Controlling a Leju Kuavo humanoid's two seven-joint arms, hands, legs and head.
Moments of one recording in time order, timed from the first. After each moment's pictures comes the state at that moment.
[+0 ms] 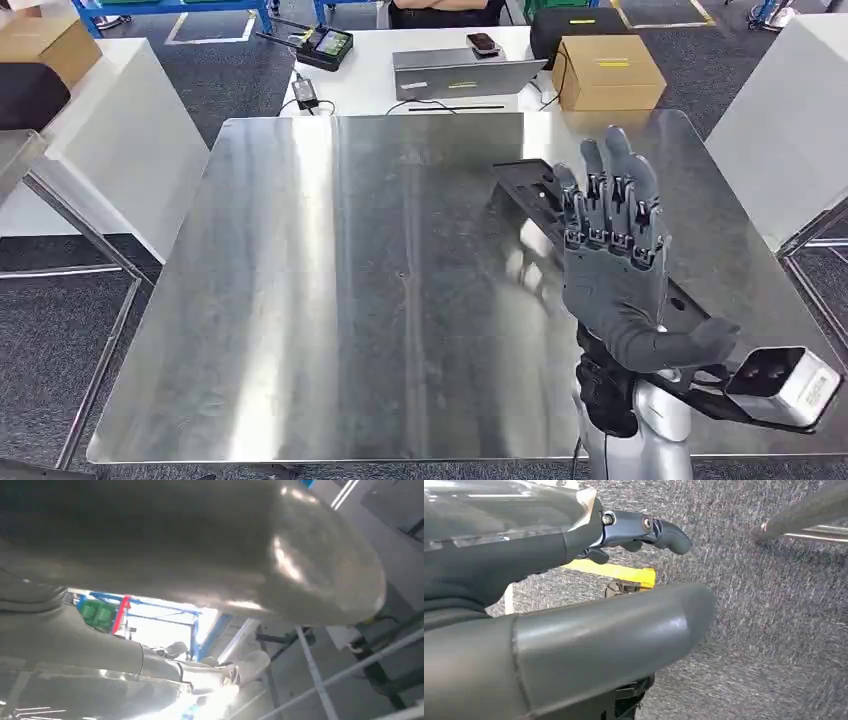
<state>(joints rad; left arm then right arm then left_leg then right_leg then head) -0.05 0.01 -0.26 -0.15 0.40 0.21 -0.28 -0.12 0.10 0.10 -1.68 -0.25 0.48 -0.57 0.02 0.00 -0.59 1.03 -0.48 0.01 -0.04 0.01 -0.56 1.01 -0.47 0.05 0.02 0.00</state>
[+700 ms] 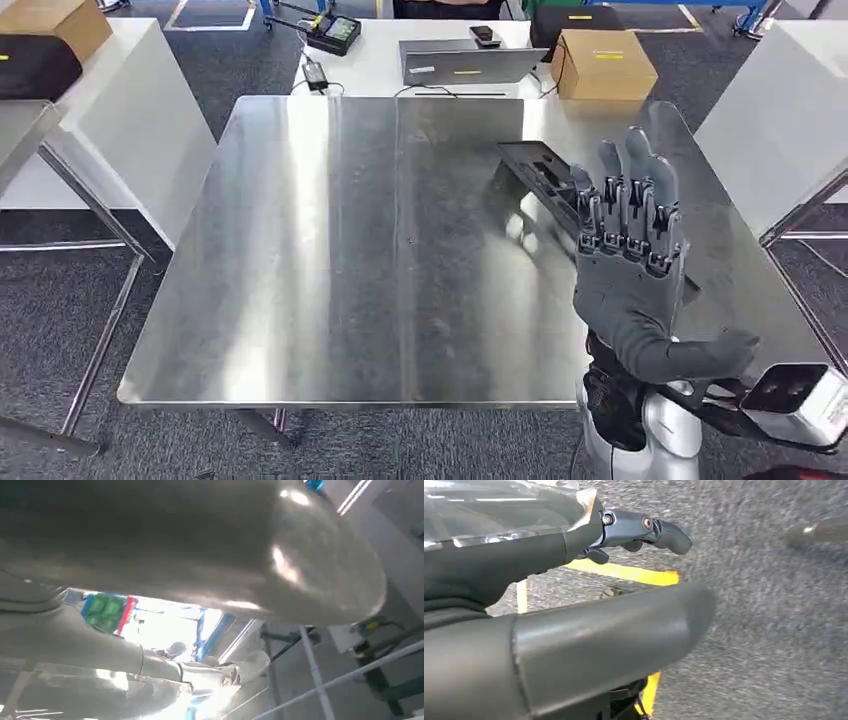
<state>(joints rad) -0.06 0.01 -0.26 -0.15 0.39 0.19 -0.28 -0.08 0.11 0.09 -1.73 -0.23 0.43 -0.54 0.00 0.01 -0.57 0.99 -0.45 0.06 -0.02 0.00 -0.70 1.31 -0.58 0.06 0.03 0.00</state>
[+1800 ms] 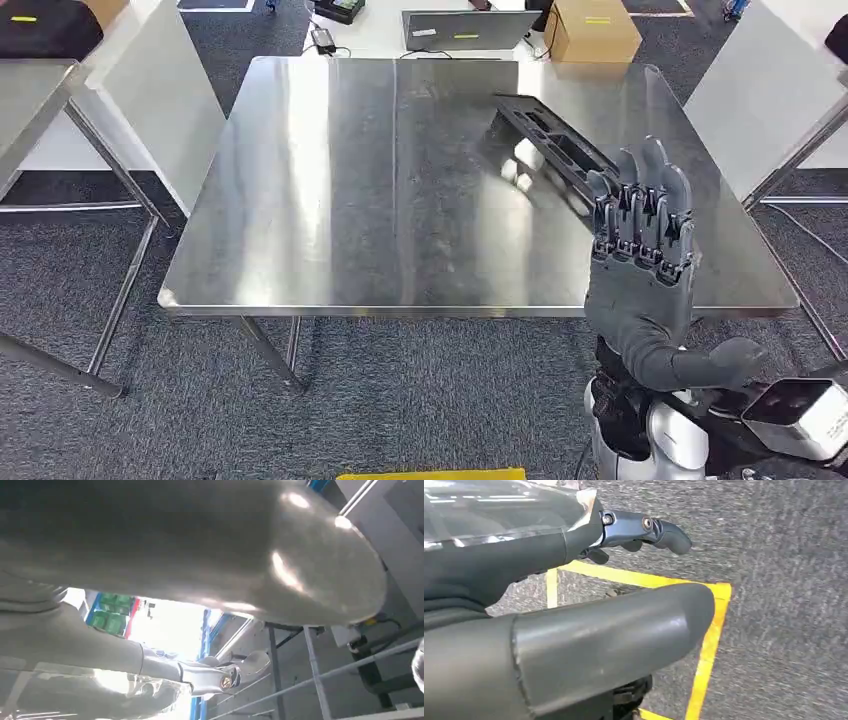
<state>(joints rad) -0.06 0.01 -0.26 -0.16 0.37 0.19 -0.30 -0.05 0.11 0.07 -1.74 -0.19 0.39 -0.57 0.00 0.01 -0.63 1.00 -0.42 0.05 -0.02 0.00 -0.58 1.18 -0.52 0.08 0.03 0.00</state>
